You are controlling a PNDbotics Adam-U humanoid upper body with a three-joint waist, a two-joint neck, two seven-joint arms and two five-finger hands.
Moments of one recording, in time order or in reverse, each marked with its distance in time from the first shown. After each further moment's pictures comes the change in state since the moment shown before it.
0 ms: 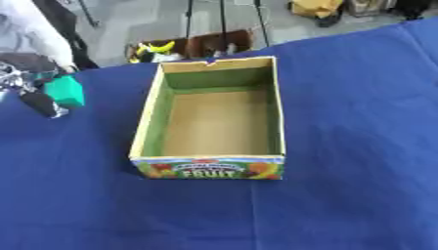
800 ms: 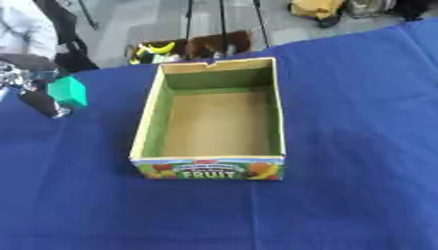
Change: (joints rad) left arm -0.013 0.000 0.000 -0.046 0.066 0.005 -0.003; right arm 0.005 0.000 0.000 0.000 -0.002 0.000 0.000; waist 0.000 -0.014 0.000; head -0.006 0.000
